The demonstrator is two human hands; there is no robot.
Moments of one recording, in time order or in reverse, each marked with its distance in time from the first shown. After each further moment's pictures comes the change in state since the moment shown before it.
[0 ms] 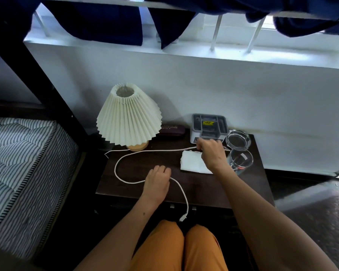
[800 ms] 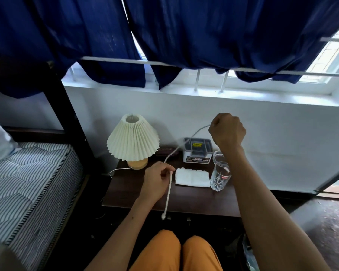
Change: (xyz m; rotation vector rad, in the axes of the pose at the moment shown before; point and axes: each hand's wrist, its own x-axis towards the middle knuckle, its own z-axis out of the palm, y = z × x) left_hand -0.031 0.033 -0.102 -0.835 0.336 0.003; right_hand -0.037 -0.042 -0.191 0.171 0.462 0.388
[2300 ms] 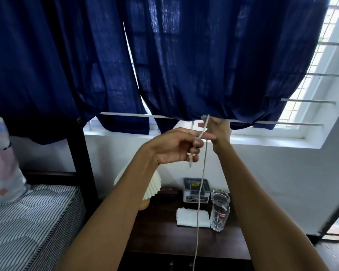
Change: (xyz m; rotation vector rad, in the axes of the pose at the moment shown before) left_hand 0.075 0.241 -0.109 -0.738 -0.907 -0.121; right_hand 0.021 -0.085 -0.106 0.938 0.011 0.133
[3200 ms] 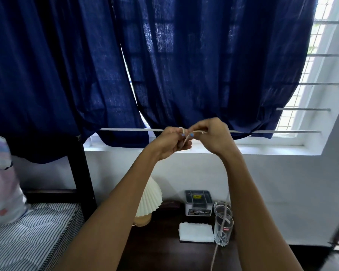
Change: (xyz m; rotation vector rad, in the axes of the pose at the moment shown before) left_hand 0.041 0.017 -0.027 0.216 0.474 0.134; right_hand -0.038 -0.058 -0.028 -0.439 -0.310 -0.363
